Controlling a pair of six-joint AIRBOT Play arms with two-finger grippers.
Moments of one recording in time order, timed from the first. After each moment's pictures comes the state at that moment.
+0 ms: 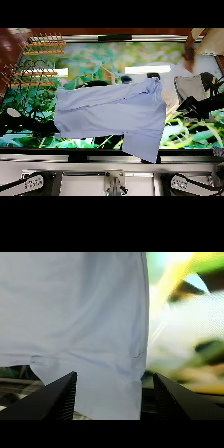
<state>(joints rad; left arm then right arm) 0.30 -1.31 0.72 1.10 -1.14 -1.32 -0.47 -1.38 1.23 -1.08 1.52 1.37</state>
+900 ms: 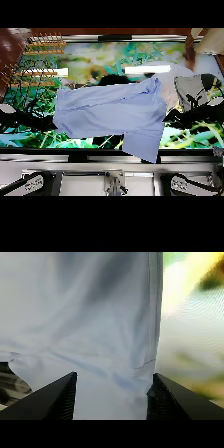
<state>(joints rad) 0.29 -1.21 0.78 1.05 -1.24 -1.31 -0.38 -1.38 0.95 -1.04 1.33 1.32</state>
